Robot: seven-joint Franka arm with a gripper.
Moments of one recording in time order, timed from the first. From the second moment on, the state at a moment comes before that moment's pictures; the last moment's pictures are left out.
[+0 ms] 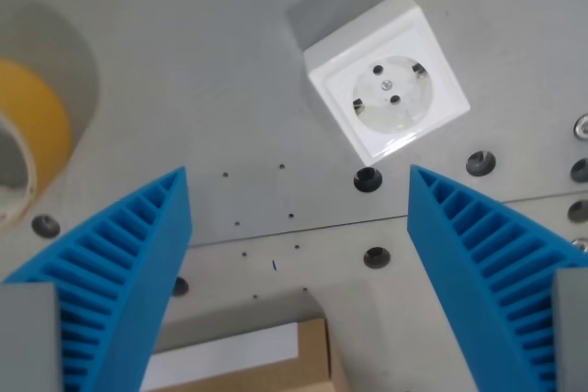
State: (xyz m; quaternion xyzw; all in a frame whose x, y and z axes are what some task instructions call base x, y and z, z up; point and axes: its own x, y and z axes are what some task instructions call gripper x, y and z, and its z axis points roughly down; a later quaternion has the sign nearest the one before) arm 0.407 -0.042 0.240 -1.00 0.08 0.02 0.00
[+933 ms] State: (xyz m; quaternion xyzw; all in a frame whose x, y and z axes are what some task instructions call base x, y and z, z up) arm 0.401 -0.066 0.204 -0.96 0.28 0.01 0.00
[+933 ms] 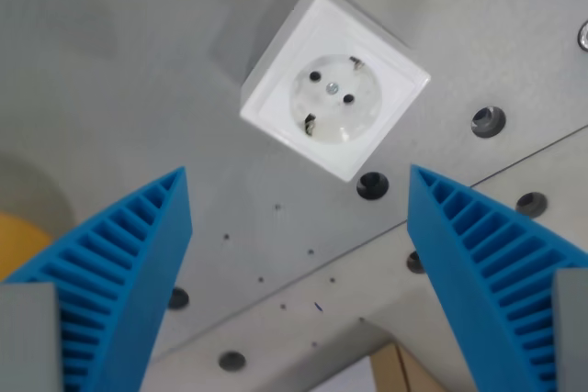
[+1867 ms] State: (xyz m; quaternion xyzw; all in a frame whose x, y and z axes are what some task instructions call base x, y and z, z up) arm 0.404 -0.082 0.177 -0.89 0.46 0.01 0.00
